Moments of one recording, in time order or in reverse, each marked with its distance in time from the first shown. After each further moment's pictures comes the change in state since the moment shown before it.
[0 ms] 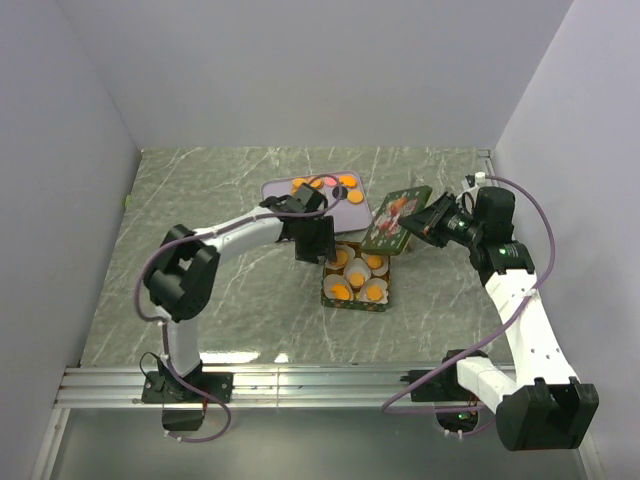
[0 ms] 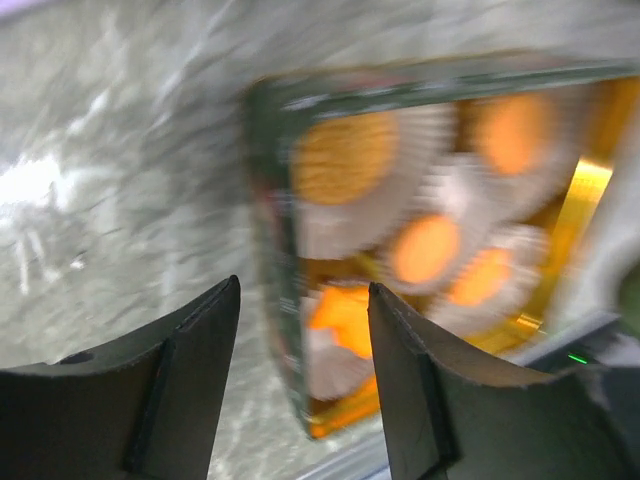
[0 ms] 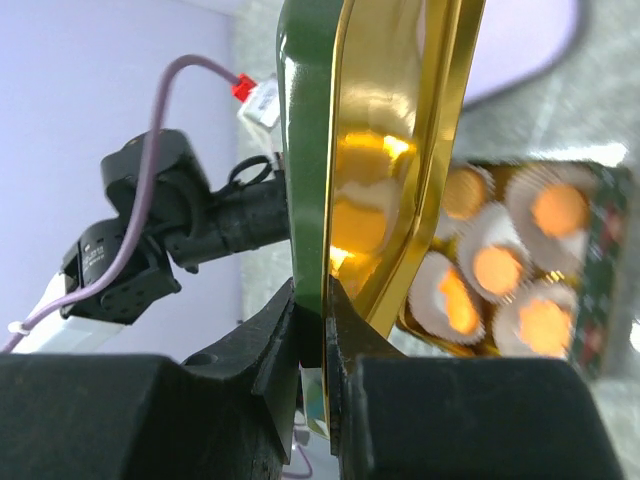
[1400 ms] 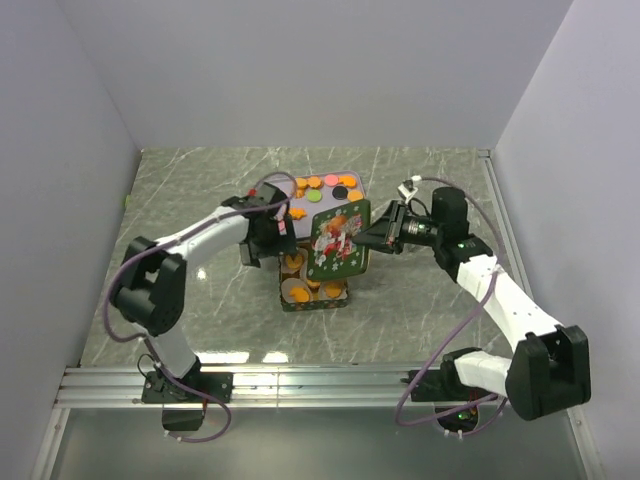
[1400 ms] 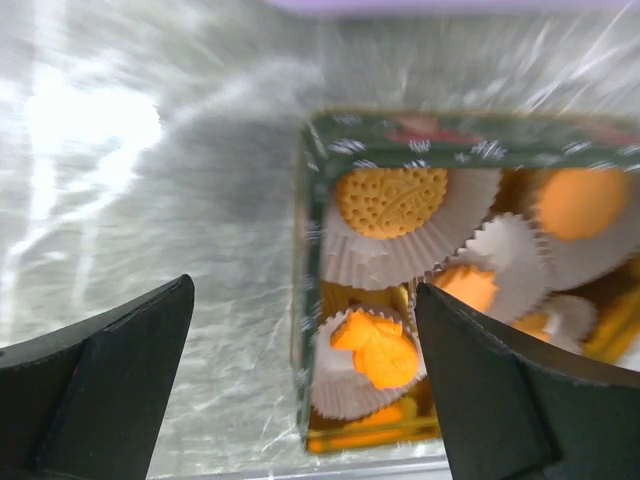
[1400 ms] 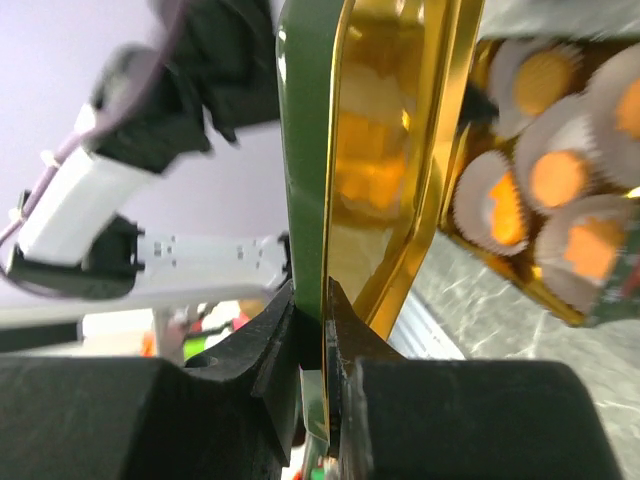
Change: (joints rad) left arm 0.124 -0.126 -0.142 -0.221 -0.272 -0.028; right arm 0.212 0.158 -0.098 0.331 -0.298 0.127
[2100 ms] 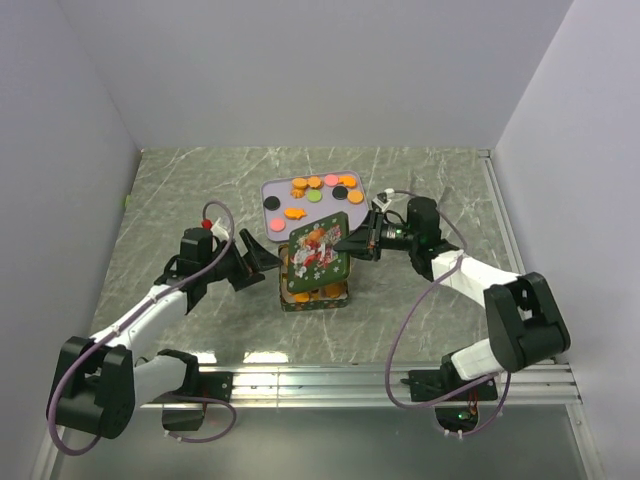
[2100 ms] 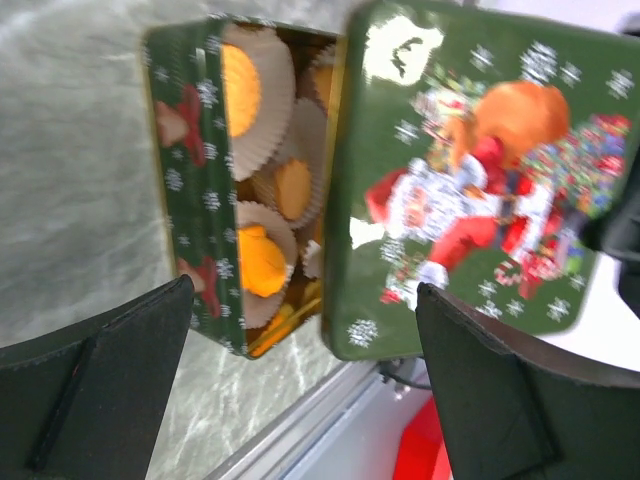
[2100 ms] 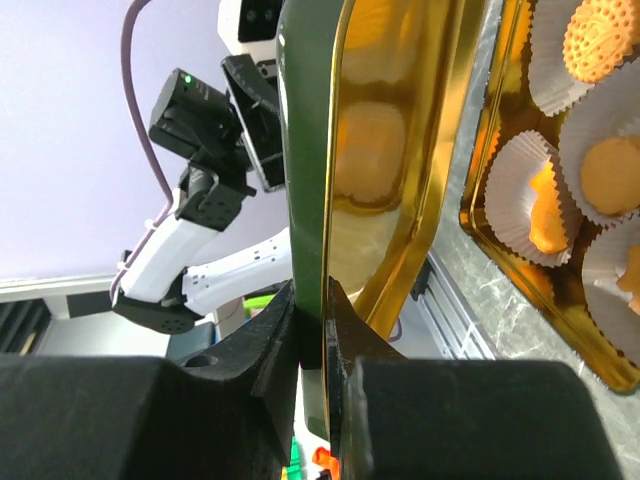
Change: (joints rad) left arm 0.305 -0.652 -0.745 0.726 0.603 -0.164; right arm 0.114 0.264 -0.126 0.490 -0.089 0.256
